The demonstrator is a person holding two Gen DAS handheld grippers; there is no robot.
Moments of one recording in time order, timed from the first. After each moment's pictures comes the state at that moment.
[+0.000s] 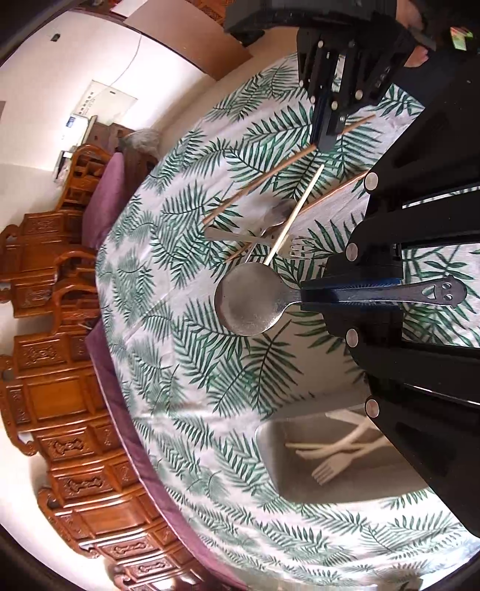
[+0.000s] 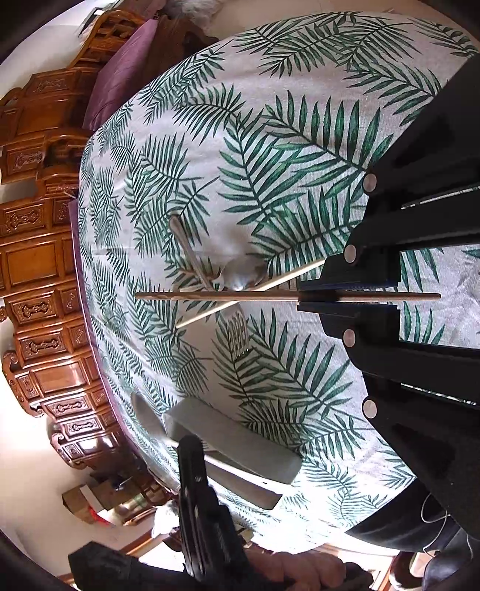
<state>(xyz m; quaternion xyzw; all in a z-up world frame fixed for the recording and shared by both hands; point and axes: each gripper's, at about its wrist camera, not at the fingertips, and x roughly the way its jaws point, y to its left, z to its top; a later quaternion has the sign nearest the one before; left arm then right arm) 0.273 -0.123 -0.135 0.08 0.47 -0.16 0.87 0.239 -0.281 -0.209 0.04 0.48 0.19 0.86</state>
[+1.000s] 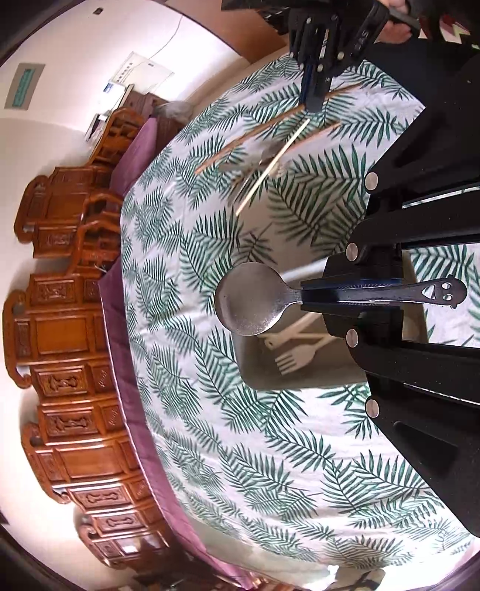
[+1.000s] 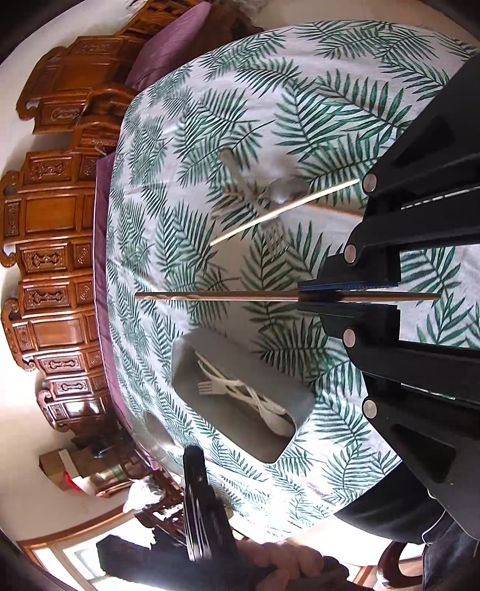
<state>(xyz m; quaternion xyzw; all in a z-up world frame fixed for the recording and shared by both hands) 0.251 0.007 -0.115 0.04 0.45 -0.10 0.89 0.231 -0.198 -0.158 -0.01 0.46 0.23 0.86</state>
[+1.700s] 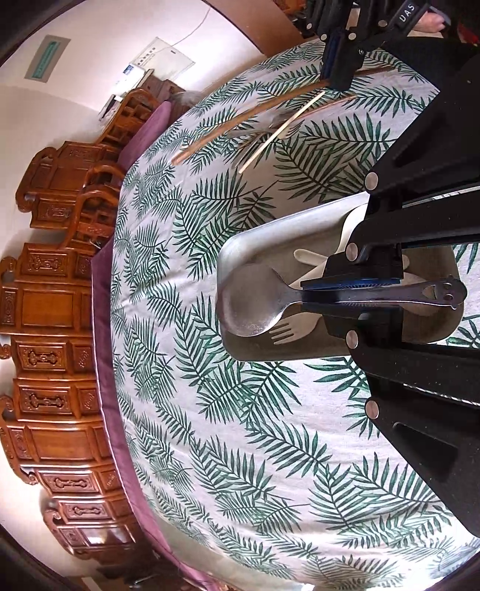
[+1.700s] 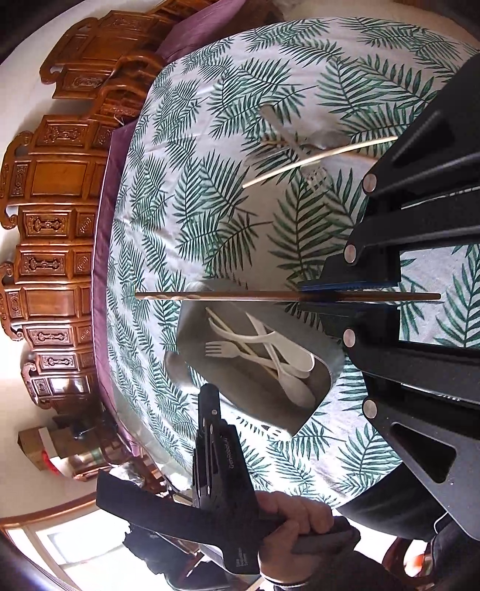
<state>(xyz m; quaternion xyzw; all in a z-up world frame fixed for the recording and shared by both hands) 0.281 0.050 -0.152 -0.01 0.46 -0.09 0.88 0.246 -0.122 -0.144 -0.06 0.46 0.25 0.85</state>
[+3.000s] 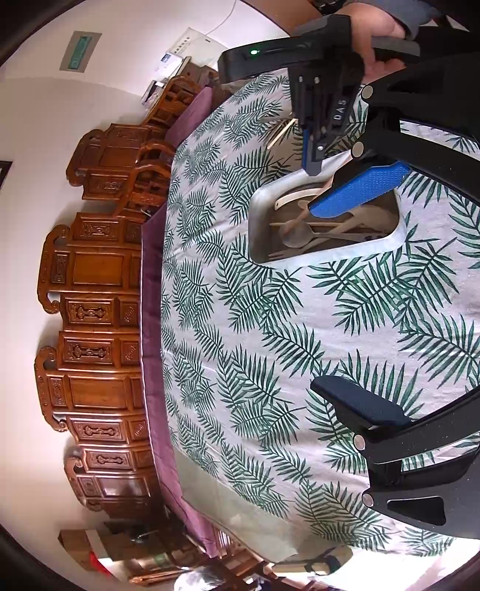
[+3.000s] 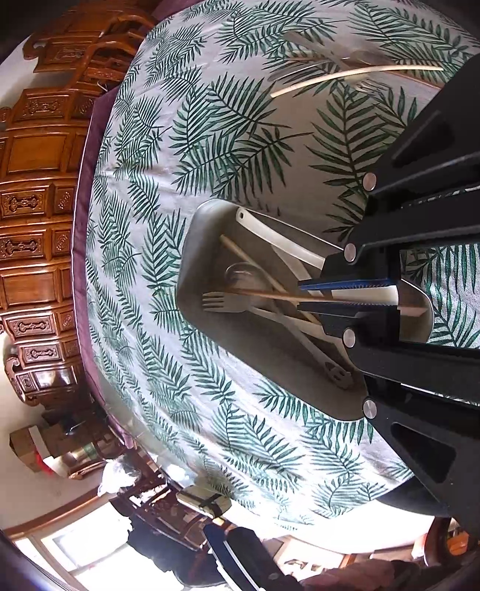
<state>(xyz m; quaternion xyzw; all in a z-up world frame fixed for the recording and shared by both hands) 0.204 0.134 -0.096 -0.02 0.38 -0.04 0.92 0.297 -0.035 -0.178 -0.03 0.49 0.28 0.82</state>
